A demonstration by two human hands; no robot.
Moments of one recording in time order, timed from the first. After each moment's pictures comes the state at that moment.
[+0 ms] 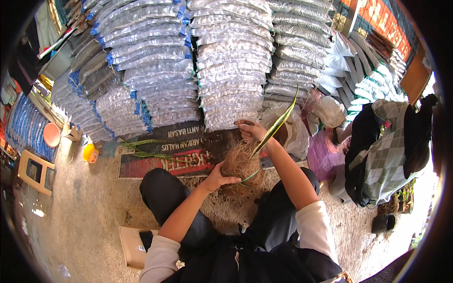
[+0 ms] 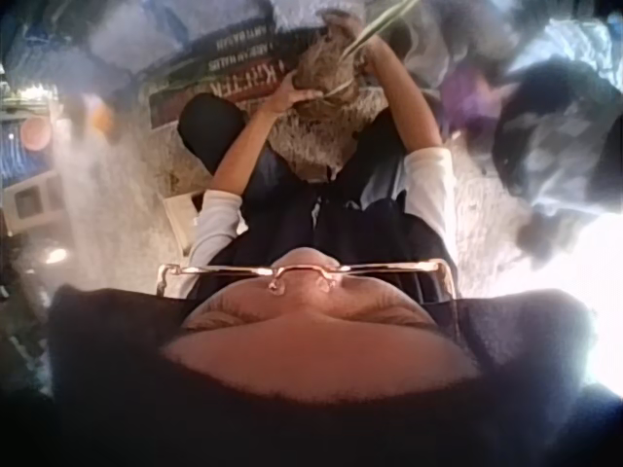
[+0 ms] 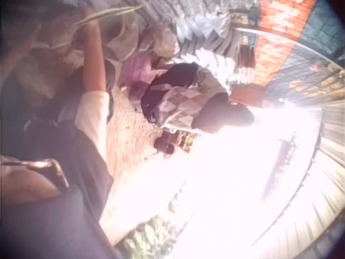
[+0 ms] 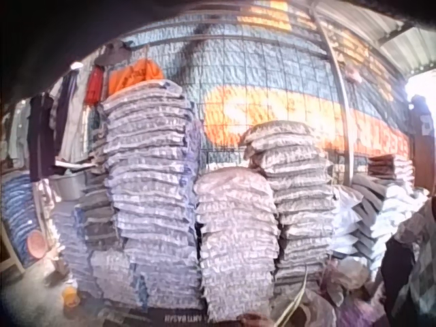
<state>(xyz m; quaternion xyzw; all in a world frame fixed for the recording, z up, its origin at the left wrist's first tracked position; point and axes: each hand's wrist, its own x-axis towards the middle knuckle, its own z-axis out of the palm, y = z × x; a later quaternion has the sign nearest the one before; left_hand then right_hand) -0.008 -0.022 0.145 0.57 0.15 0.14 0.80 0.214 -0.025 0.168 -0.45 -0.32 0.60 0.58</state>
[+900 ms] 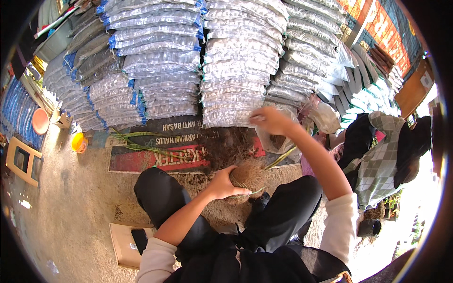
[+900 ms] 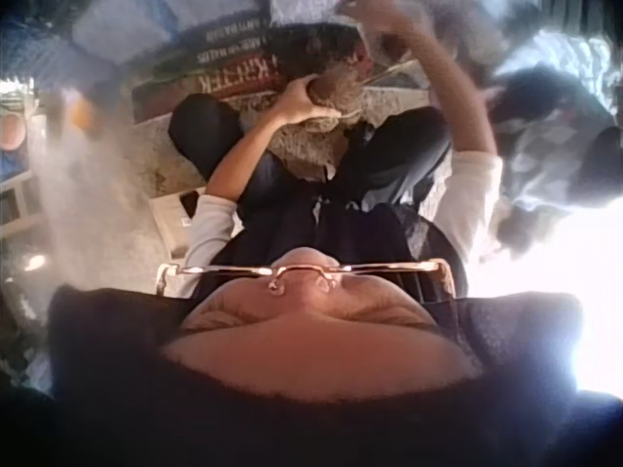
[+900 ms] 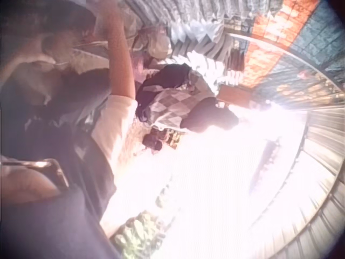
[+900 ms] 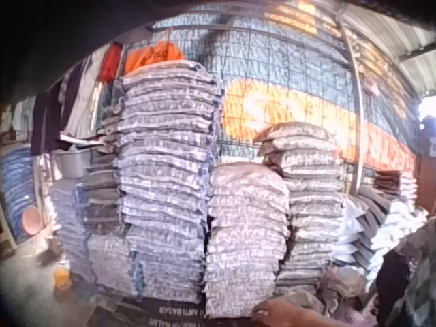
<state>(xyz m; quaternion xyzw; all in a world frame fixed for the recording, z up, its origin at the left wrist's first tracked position) -0.018 -0.032 0.159 0.73 0.22 0.11 0.63 0.212 -0.023 0.272 -0.74 -0.62 0.24 0.10</state>
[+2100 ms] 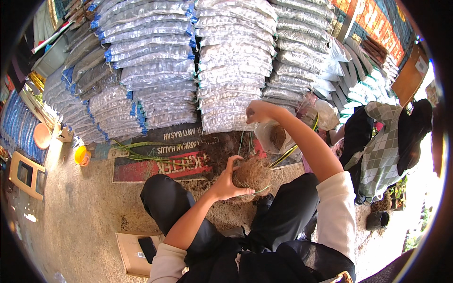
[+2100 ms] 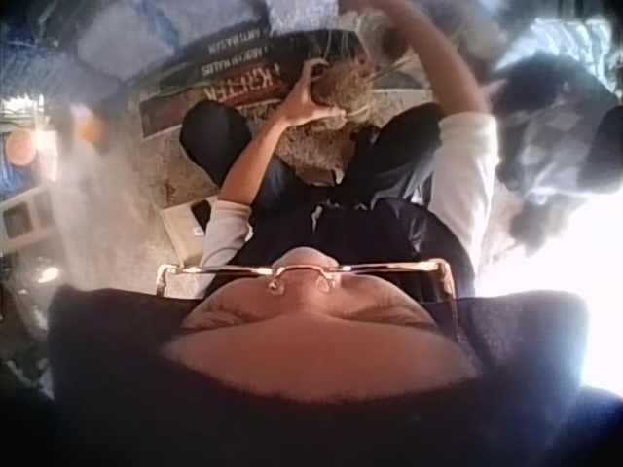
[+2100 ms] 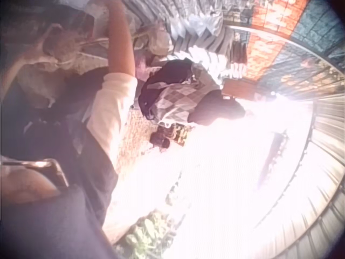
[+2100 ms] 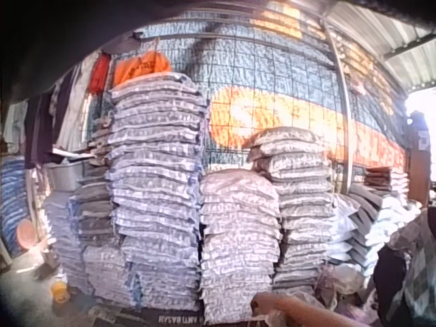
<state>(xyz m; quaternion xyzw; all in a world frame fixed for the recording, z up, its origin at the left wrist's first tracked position) -0.012 -0.029 0.170 0.73 0.11 0.17 0.65 0.253 0.031 0.243 -0.70 -0.69 0.20 0.03</state>
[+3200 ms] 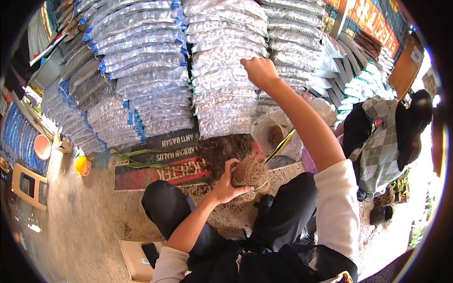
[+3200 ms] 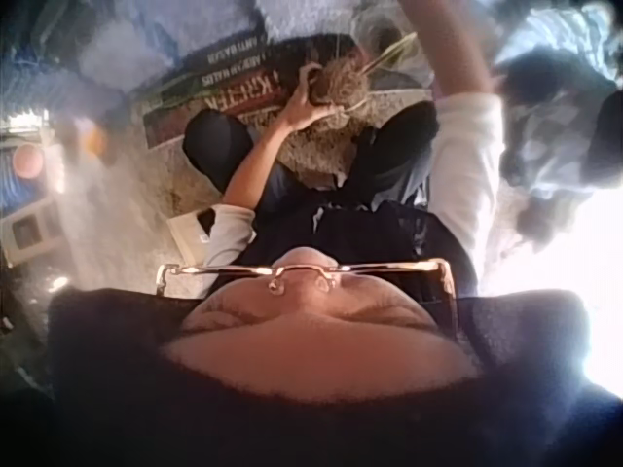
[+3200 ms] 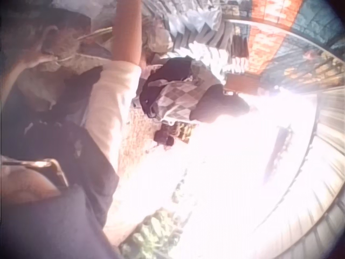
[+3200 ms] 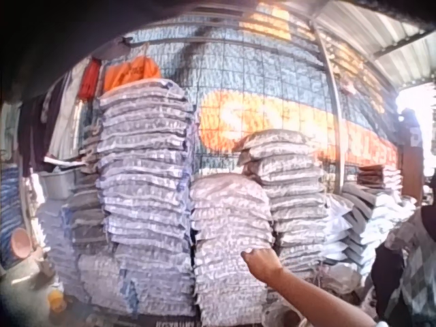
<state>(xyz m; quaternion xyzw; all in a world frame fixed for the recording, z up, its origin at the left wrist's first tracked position) -0.001 -0.031 0.156 0.68 0.10 0.20 0.70 0.247 0.054 0.345 -0.73 -0.62 -0.27 0.01</state>
